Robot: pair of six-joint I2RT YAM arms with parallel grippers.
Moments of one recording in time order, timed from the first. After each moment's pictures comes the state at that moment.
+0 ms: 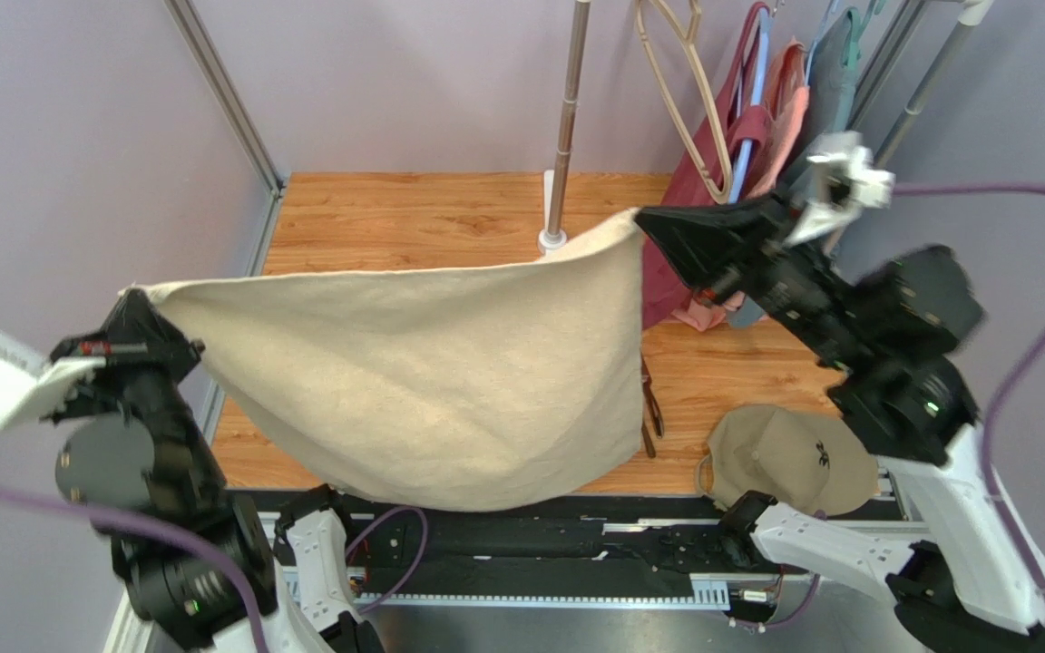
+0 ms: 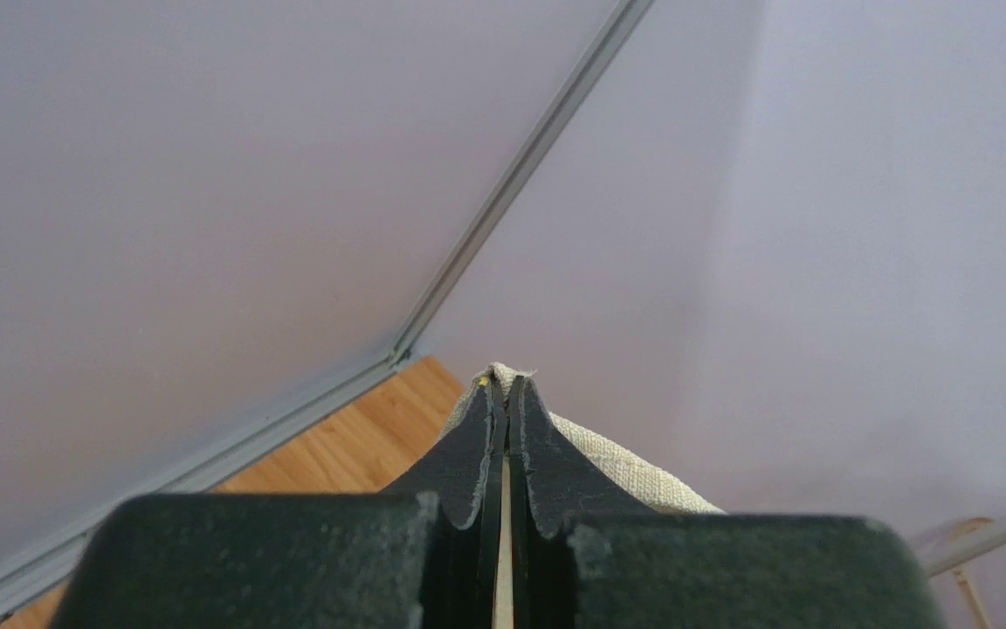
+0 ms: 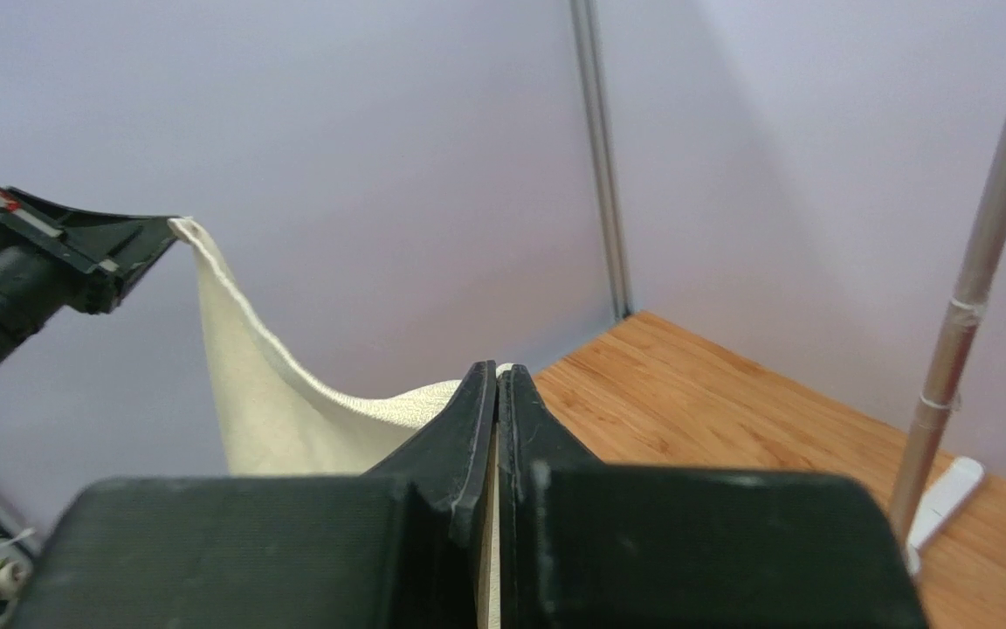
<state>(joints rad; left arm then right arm) 0.50 0.59 1.69 -0.84 -0.14 -0.57 0.74 0.90 1.57 -0.31 -0.19 0.31</state>
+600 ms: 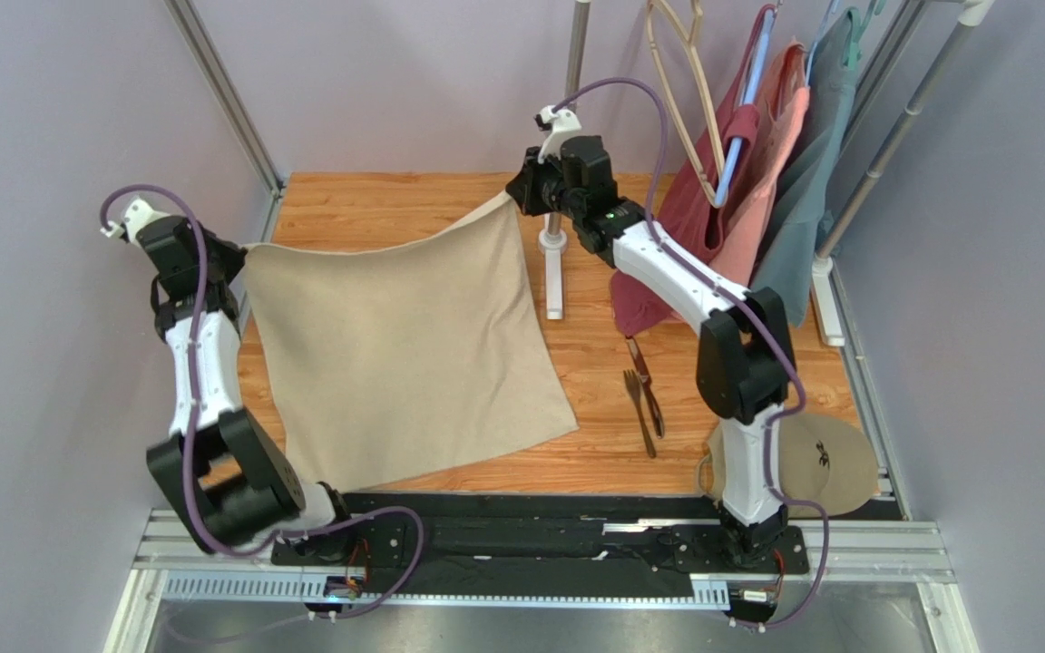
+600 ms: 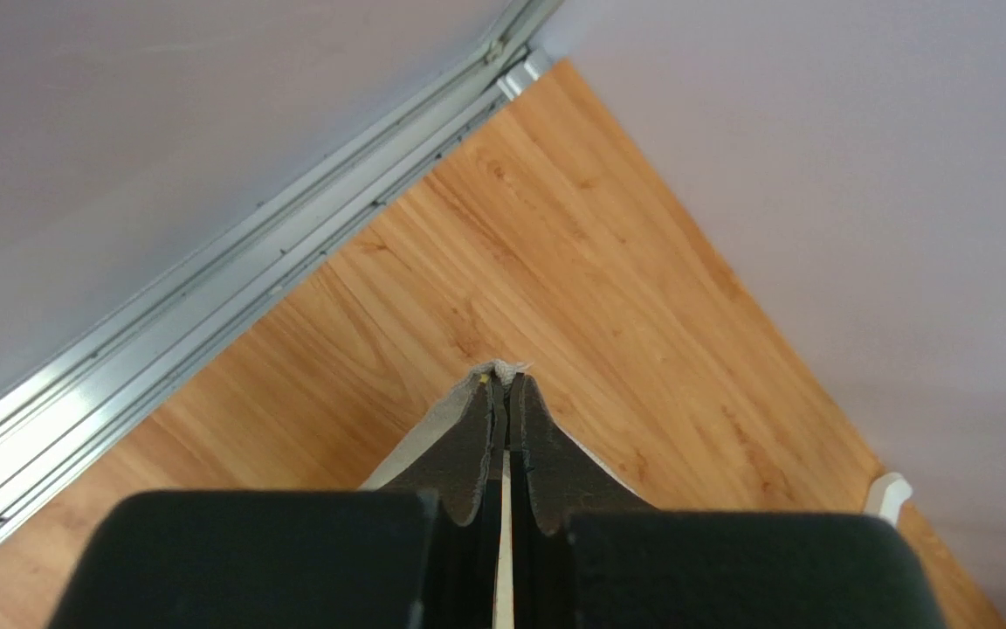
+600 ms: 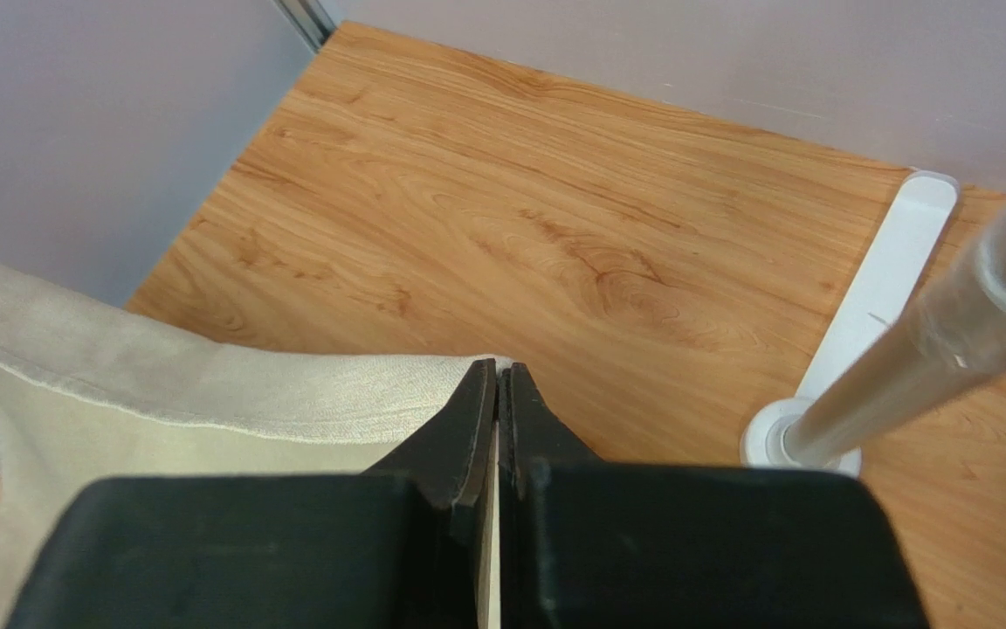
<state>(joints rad) 0.49 1.28 1.07 -0.12 0.05 -0.57 0.54 1.99 1.78 0.00 -0.14 0.30</state>
